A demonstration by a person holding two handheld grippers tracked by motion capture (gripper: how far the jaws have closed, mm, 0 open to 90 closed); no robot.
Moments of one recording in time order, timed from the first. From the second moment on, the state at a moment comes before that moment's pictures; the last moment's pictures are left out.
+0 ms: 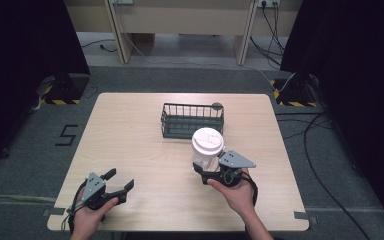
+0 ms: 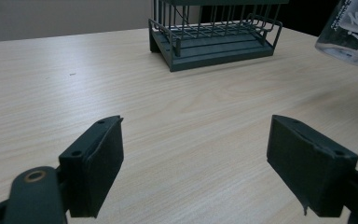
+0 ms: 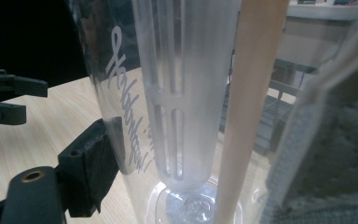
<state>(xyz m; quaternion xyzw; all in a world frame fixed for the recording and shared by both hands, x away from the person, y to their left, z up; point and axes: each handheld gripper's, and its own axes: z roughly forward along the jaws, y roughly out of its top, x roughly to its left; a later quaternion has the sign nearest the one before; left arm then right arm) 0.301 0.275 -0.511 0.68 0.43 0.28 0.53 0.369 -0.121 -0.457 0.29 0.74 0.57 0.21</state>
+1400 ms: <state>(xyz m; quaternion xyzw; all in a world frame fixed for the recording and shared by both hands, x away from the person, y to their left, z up) 0.302 0.276 -0.511 0.68 0.43 0.27 0.53 0.410 -0.106 -0.430 0.30 0.73 0.57 0.23</state>
